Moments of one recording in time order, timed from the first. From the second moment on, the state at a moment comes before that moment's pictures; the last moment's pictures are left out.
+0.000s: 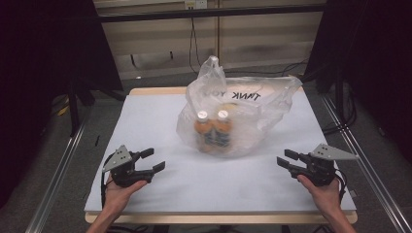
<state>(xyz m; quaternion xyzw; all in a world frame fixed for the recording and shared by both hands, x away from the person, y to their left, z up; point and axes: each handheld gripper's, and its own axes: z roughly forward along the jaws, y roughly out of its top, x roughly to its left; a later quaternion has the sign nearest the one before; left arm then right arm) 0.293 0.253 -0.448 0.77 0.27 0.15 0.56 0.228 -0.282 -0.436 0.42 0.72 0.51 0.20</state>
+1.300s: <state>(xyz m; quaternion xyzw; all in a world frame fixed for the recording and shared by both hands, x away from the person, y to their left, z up) 0.399 0.187 -0.383 0.76 0.26 0.15 0.57 0.308 -0.299 -0.386 0.42 0.71 0.51 0.25</state>
